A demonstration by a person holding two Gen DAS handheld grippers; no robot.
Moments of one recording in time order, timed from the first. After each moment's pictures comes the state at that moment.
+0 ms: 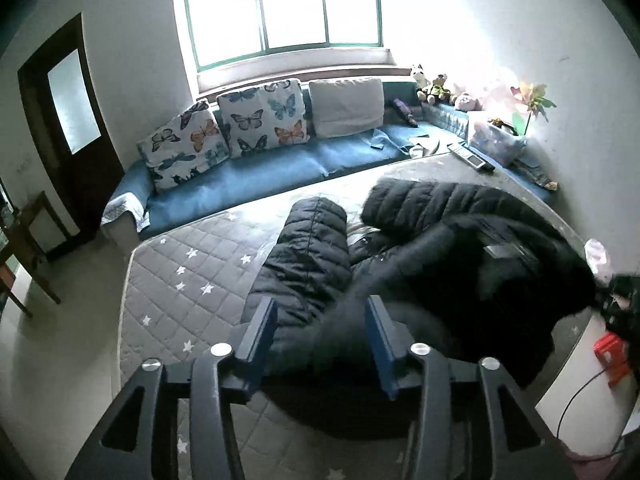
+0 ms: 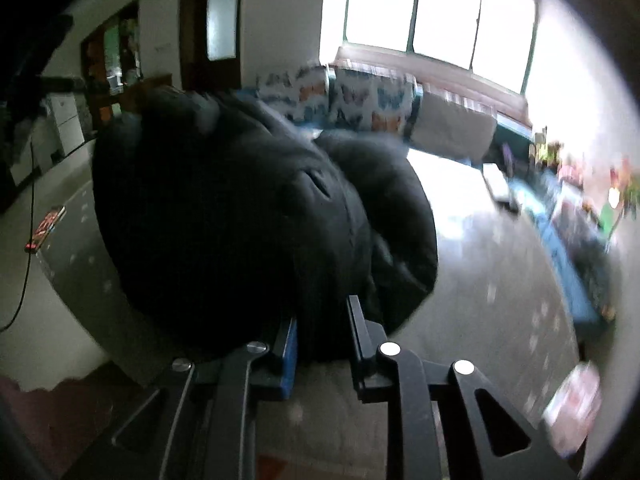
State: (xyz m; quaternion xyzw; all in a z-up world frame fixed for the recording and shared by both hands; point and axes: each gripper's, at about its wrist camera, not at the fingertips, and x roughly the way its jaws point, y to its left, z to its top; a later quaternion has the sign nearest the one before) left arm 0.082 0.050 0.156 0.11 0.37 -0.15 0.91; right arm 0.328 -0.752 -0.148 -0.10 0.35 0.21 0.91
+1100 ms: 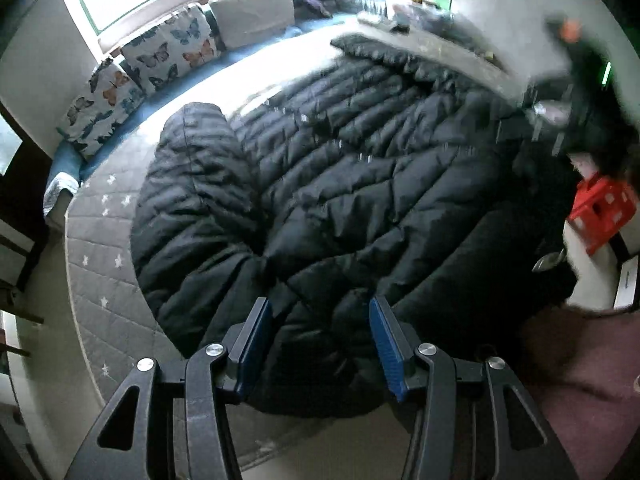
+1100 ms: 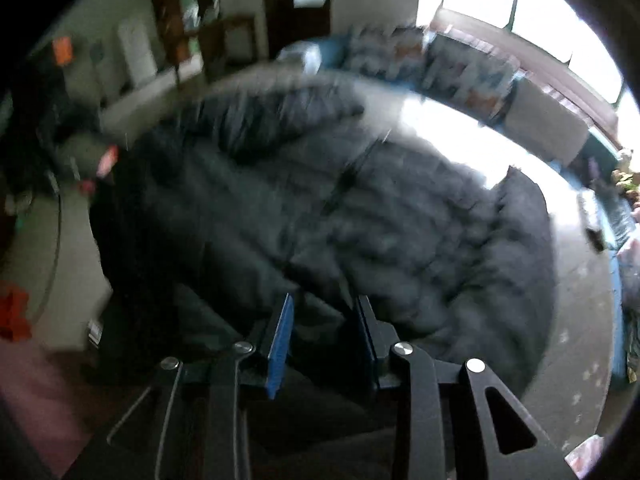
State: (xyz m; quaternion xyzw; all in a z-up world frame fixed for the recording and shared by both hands) left arm 0.017 0.000 0.044 0.22 0.51 -0.25 0.79; right arm 0.387 -0.657 -0.169 -0.18 0.43 0.35 0.81
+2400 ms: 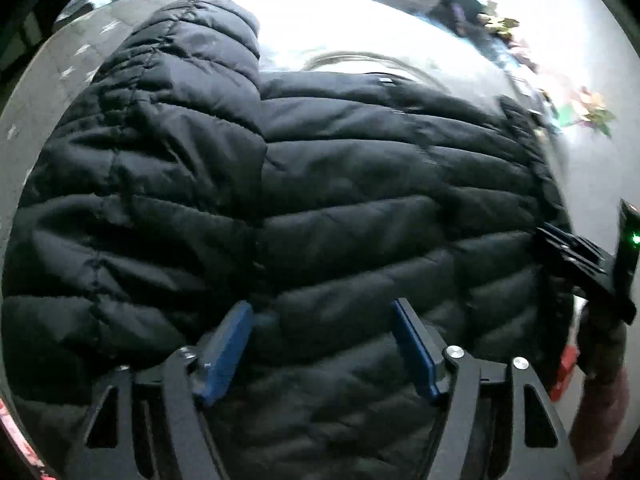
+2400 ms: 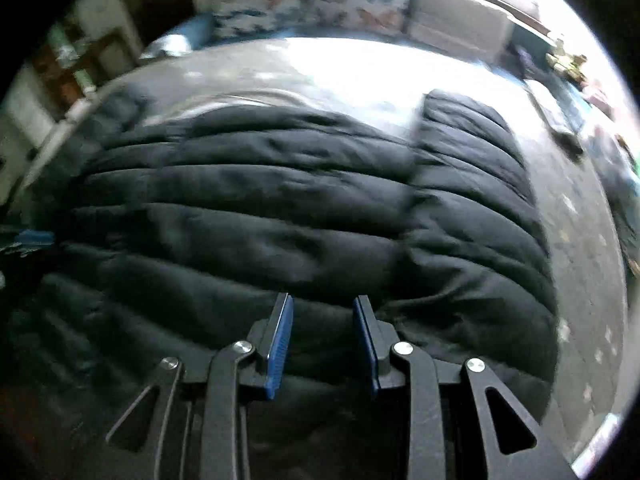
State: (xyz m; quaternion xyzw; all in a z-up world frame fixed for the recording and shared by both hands) left arm 0.230 -0.001 -0.078 -0.07 0.64 -0.13 0.75; right arm 0.584 -0.693 -0.257 -0.07 0.52 0.17 0.83
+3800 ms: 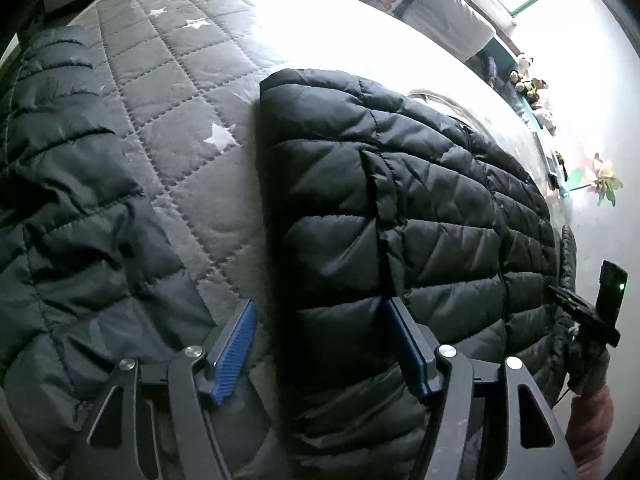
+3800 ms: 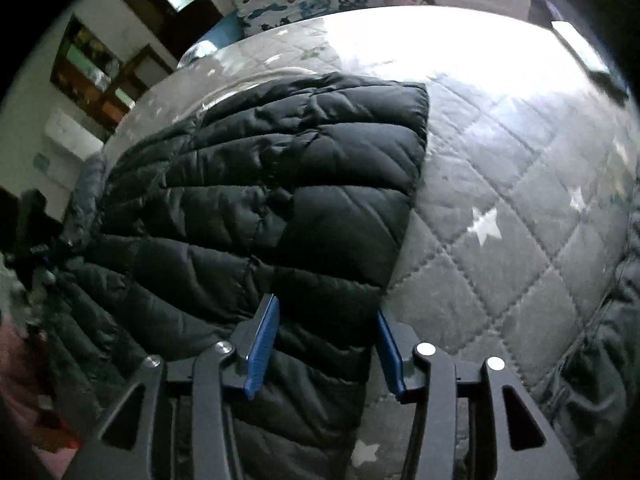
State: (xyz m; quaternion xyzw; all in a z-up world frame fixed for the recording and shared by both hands) left arm 0.214 0.071 -0.114 -0.17 0.61 -0.09 0.77; right arm 0.563 -0.731 -0.275 0.01 0.55 0.28 0.79
